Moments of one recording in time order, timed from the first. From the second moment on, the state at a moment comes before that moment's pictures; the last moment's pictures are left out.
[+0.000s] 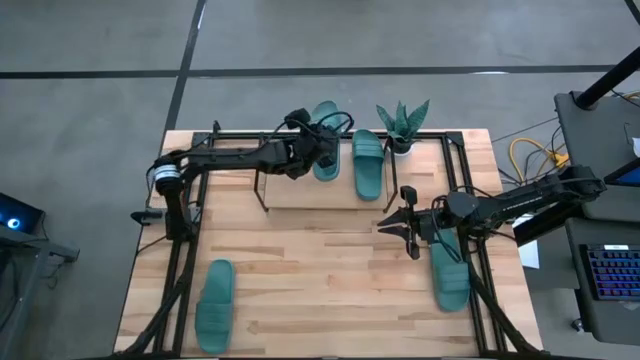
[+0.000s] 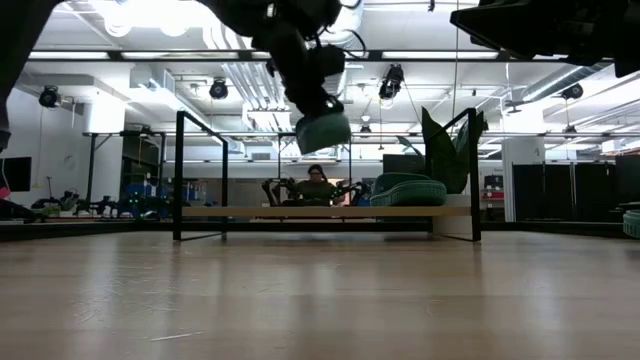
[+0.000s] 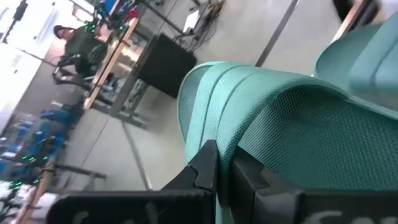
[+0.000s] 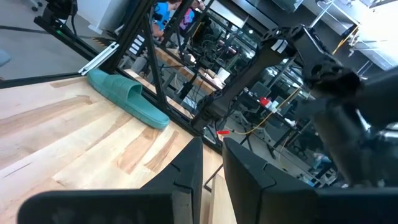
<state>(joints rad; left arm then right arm) 0.26 1.82 1.50 -0.24 -0.92 0.36 0.18 0.89 0.27 0.63 0.00 -0.61</state>
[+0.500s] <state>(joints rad) 0.27 1.90 1.50 -0.19 -0.92 0.35 0.18 0.89 0.27 0.62 0.01 -0.61</state>
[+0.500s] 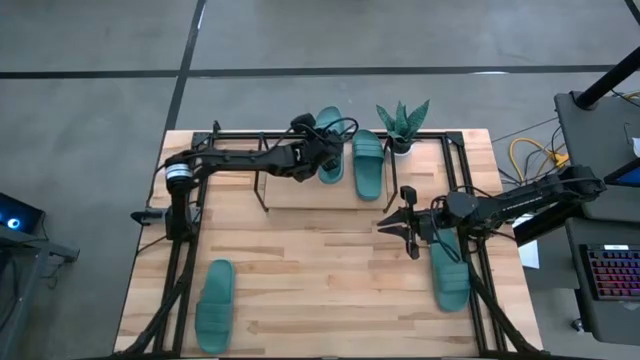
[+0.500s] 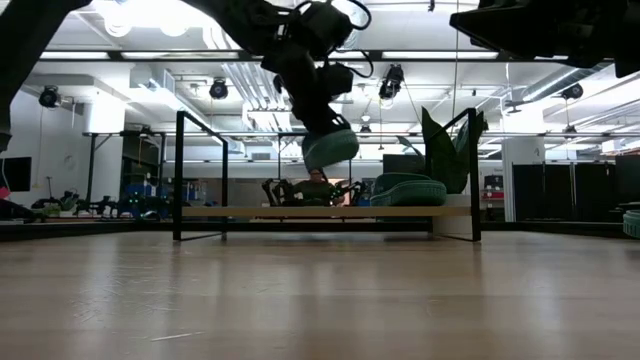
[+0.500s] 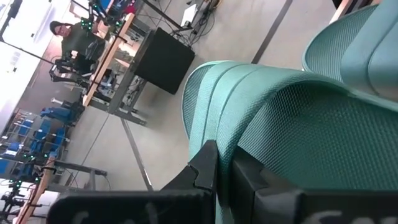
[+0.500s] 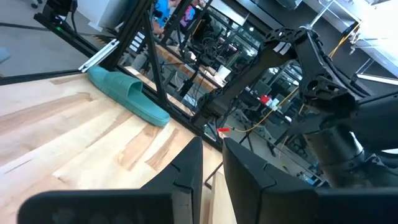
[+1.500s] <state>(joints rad) 0.28 2.03 1.57 -0.17 -0.89 0.35 0.18 0.89 0.27 0.63 0.03 -0.64</state>
